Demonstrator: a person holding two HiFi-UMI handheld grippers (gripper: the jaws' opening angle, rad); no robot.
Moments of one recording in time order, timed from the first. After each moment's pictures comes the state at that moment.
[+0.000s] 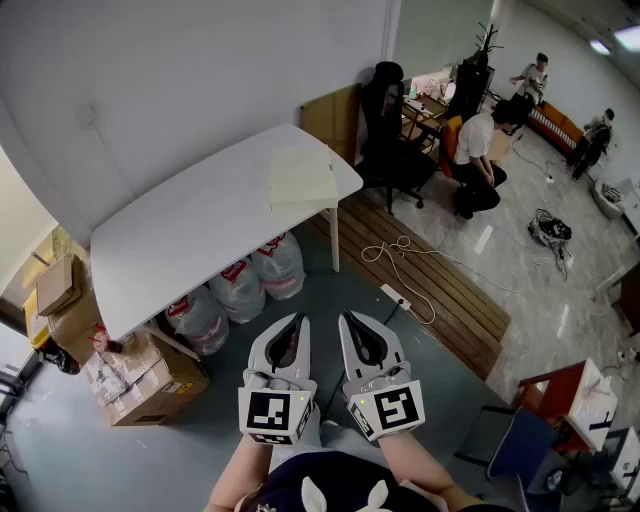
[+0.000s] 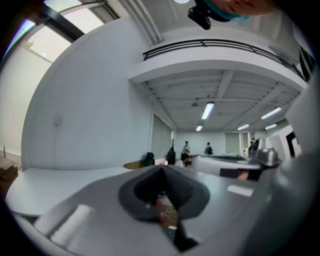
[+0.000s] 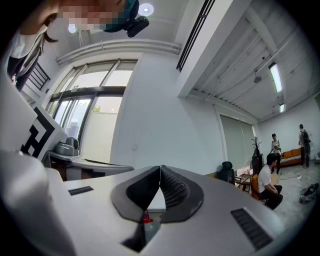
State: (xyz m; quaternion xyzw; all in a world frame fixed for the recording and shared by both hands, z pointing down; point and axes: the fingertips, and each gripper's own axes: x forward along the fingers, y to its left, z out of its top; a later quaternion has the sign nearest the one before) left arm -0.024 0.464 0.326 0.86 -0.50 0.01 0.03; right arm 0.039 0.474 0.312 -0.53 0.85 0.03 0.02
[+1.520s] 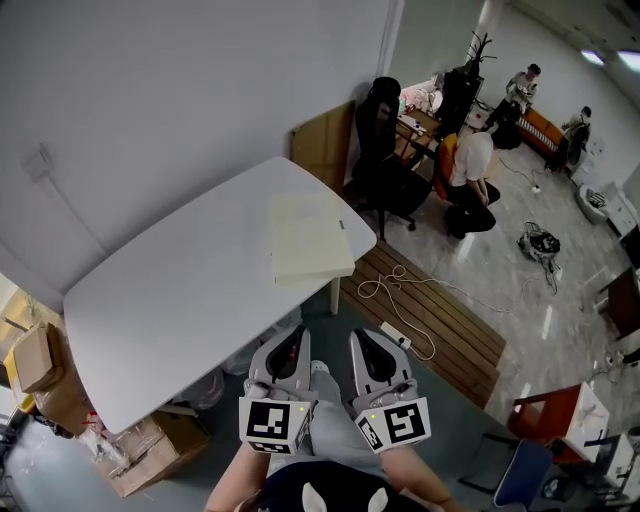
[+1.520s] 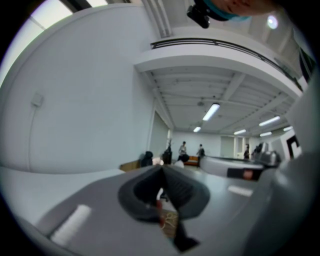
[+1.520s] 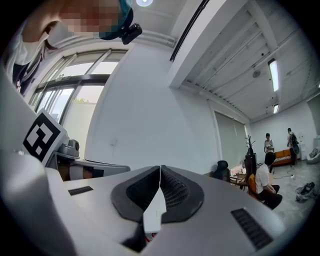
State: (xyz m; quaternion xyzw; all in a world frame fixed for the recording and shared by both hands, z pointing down) left arm -0.073 0.202 0.344 0.89 -0.46 0.00 0.06; right arm 0.006 0.226 0.328 -0.58 0.82 0.02 0.01
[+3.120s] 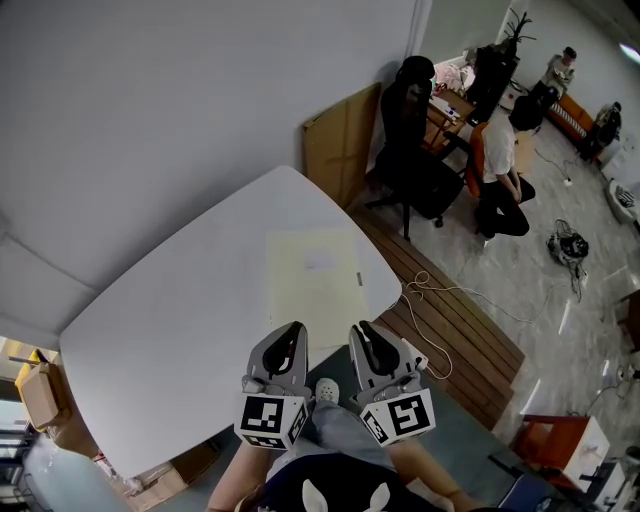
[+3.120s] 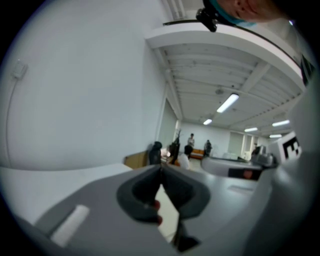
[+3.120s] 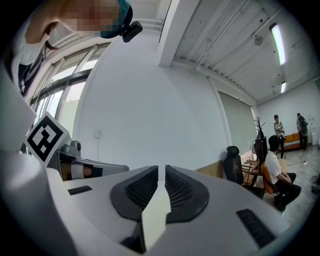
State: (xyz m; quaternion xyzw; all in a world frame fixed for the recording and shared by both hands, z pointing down) left arm -0.035 -0.056 0.403 0.87 -0.48 0.04 0.12; right arm 0.053 -0.039 0.386 -0.54 0.84 -0.05 -0.01
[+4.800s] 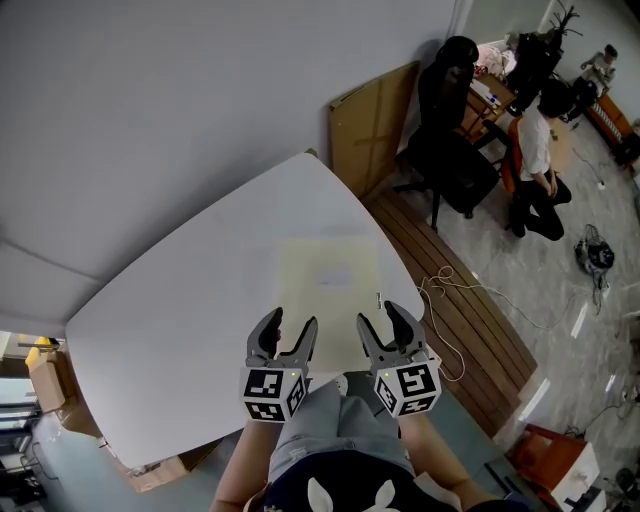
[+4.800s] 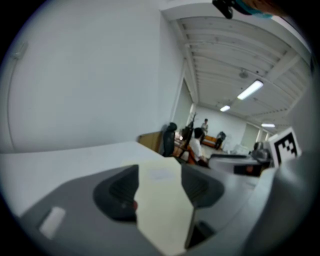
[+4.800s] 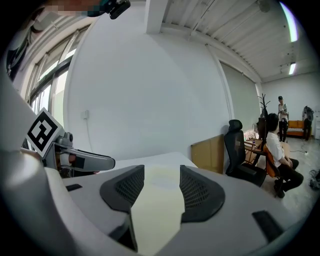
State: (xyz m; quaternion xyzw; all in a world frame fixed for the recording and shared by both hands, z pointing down) left arm -0.052 -0.154 0.507 0.82 -0.52 0.12 0.21; right arm 0.083 -0.155 0.502 -0.51 0.84 -0.15 -0.11
